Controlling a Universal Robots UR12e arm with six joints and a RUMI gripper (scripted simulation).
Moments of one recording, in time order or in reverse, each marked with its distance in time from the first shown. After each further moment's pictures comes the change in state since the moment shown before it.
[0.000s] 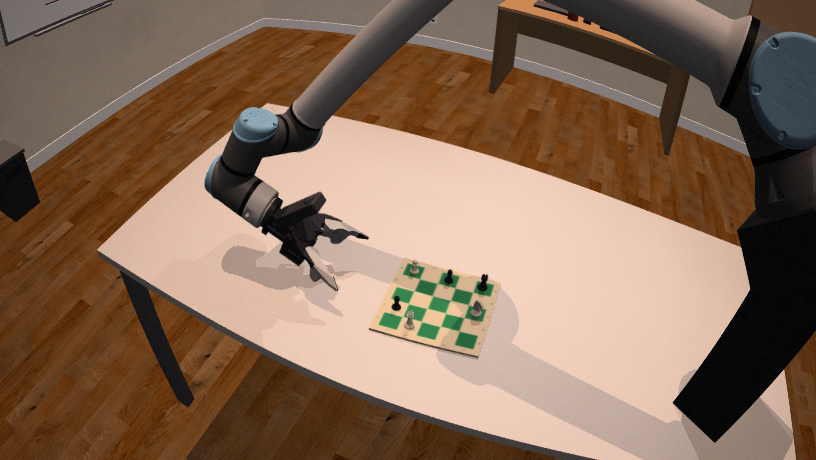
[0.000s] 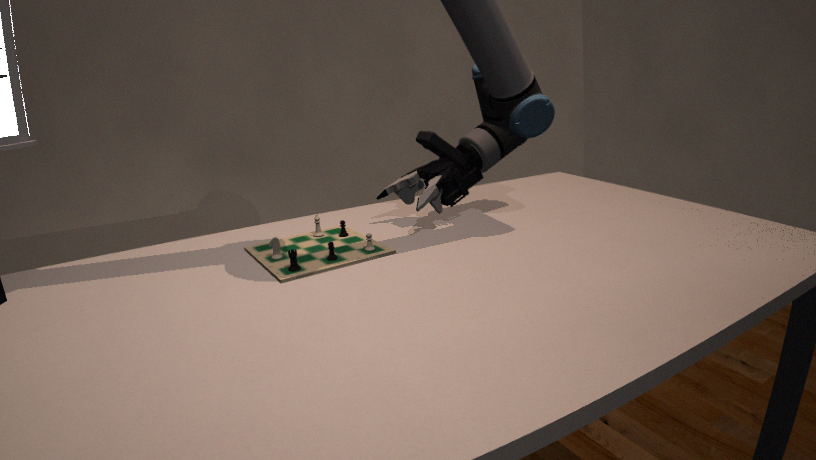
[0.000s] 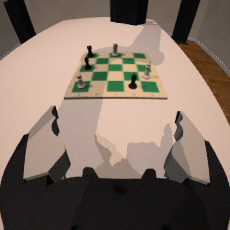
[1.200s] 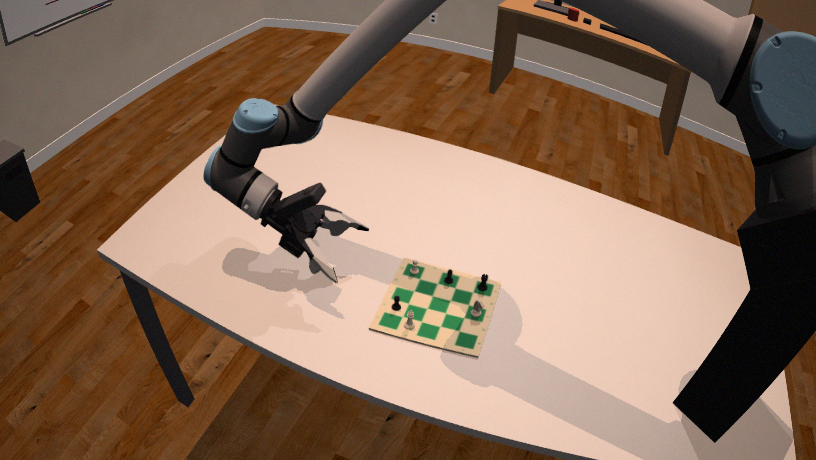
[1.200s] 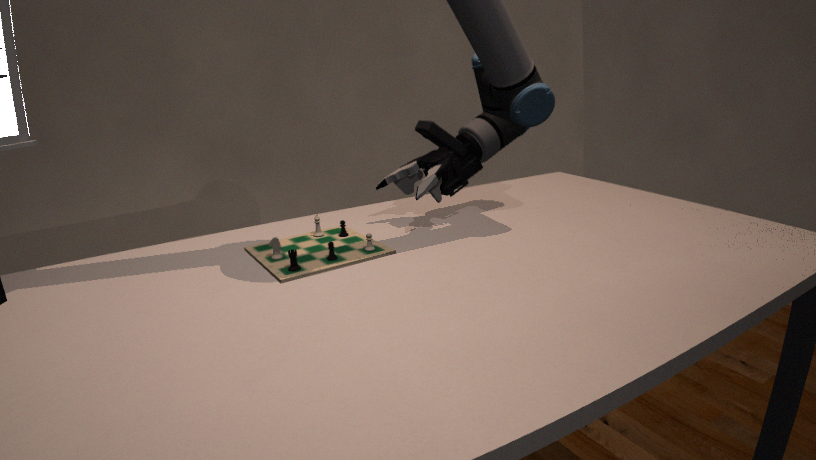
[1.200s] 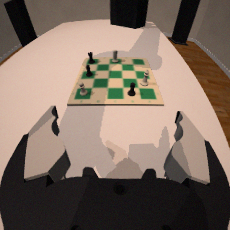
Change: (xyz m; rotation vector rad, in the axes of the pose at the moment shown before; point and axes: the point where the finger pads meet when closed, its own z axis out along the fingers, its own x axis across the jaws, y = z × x) arm -0.001 -0.020 -0.009 0.000 0.000 0.000
